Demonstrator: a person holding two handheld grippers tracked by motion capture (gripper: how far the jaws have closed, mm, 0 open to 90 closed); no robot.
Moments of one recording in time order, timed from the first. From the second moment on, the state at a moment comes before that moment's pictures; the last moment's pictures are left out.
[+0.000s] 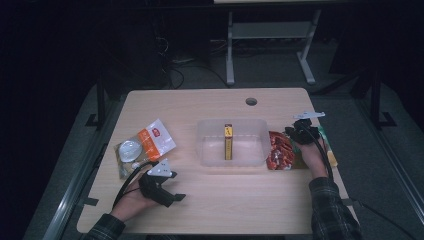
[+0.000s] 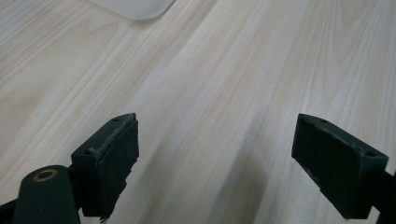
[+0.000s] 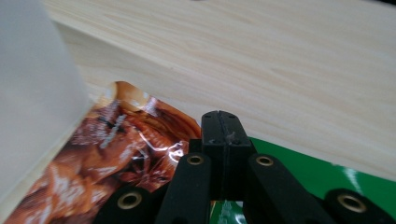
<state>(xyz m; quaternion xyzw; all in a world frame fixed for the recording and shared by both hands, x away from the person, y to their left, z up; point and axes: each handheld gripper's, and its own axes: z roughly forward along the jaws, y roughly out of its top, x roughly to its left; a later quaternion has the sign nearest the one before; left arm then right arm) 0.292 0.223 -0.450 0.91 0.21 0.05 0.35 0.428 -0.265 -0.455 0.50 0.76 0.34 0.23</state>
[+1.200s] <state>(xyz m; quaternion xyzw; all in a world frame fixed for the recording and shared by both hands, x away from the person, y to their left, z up) 0.288 0.221 -0.454 0.92 0.21 0.04 0.34 0.426 -0.270 -0.480 0.50 0.76 0.36 0.20</state>
